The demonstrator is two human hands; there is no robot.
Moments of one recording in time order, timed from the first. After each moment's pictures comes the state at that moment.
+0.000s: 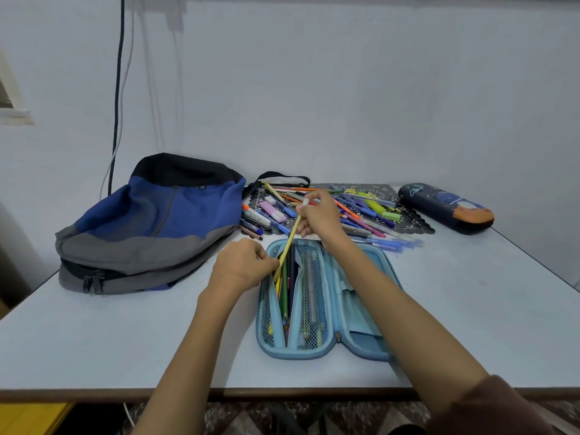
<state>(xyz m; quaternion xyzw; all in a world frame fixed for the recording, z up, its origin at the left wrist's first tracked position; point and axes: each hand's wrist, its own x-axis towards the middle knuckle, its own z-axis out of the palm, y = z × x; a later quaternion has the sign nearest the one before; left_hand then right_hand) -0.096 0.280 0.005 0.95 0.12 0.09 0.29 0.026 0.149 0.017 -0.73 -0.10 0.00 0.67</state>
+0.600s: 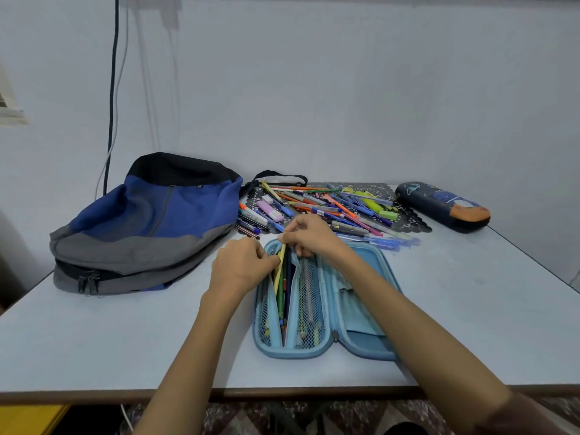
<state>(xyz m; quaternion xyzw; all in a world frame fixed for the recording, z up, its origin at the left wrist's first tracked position) -0.089 0.276 -0.004 0.95 0.13 0.14 0.24 0.008 0.139 0.002 -0.81 -0.20 0.10 0.53</state>
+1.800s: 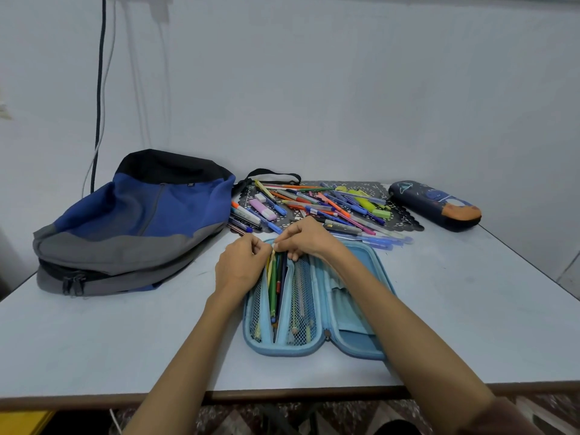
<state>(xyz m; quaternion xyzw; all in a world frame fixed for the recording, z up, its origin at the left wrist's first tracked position) -0.061 0.271 -0.034 0.91 0.15 0.20 0.34 0.013 0.134 0.001 -0.82 -0.20 0.16 0.52</state>
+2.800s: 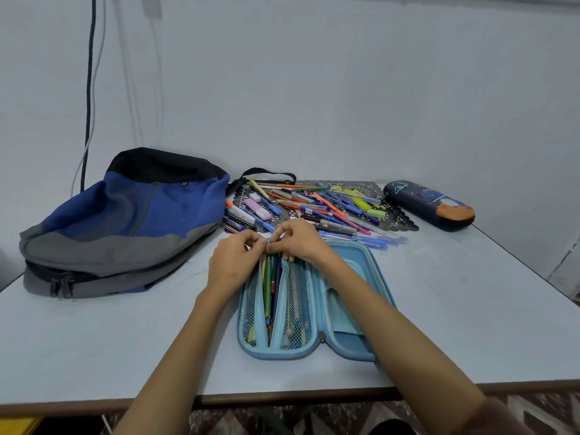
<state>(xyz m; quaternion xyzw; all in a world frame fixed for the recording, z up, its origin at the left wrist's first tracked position) -0.052 0.282 -0.037 0.90 0.07 0.22 0.37 0.010 0.141 -0.008 -0.84 -0.20 0.09 0.49</state>
